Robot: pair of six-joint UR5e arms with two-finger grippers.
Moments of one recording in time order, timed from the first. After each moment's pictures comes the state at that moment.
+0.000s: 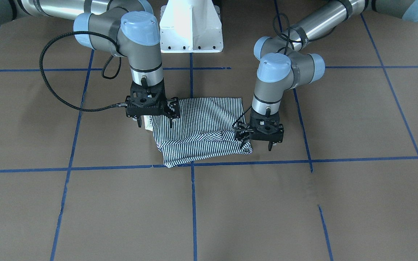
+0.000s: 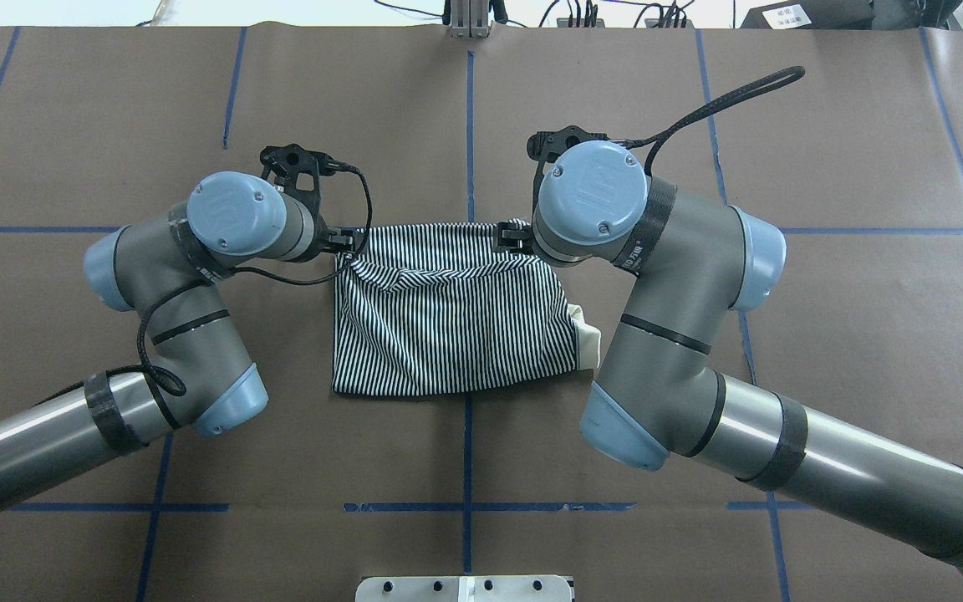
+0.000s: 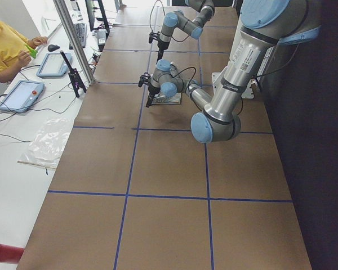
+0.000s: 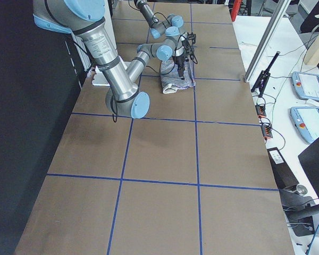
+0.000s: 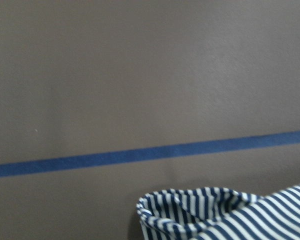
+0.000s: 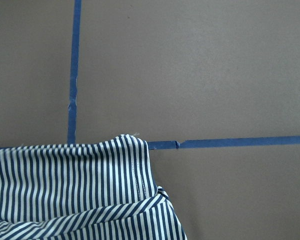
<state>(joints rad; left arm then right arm) -0.64 -2.13 -1.47 -1.97 -1.65 -1.00 0.56 -0.89 1.70 -1.58 1.66 1.22</state>
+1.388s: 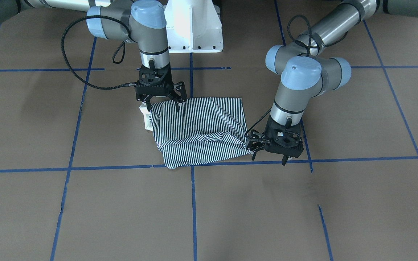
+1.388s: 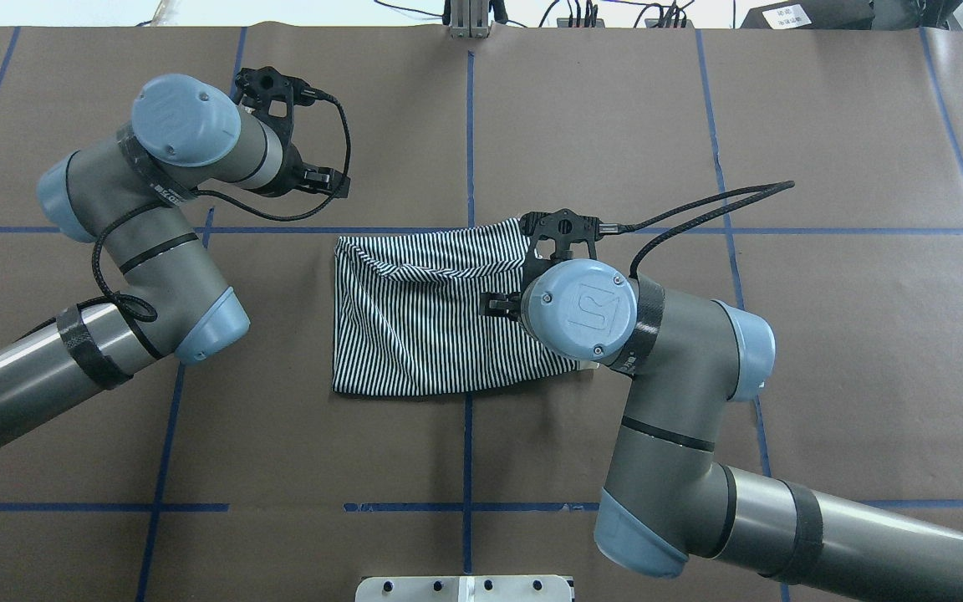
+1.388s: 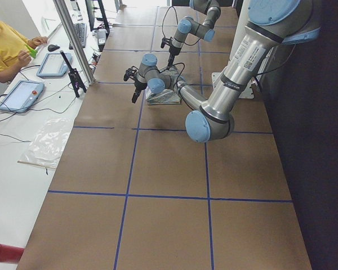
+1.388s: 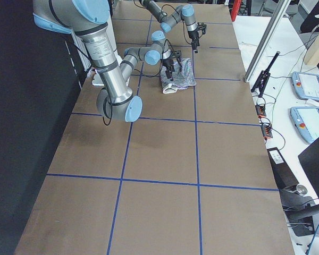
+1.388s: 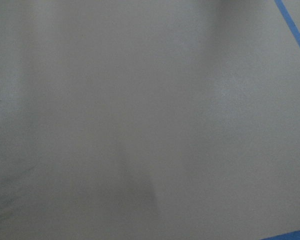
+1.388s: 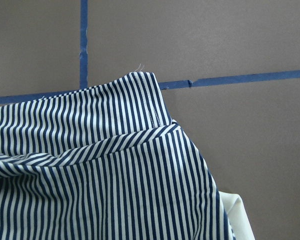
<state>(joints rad) -0.75 -2.17 -1.48 -1.98 -1.78 -0.87 0.41 -0.98 1.78 -1.53 1.52 1.37</state>
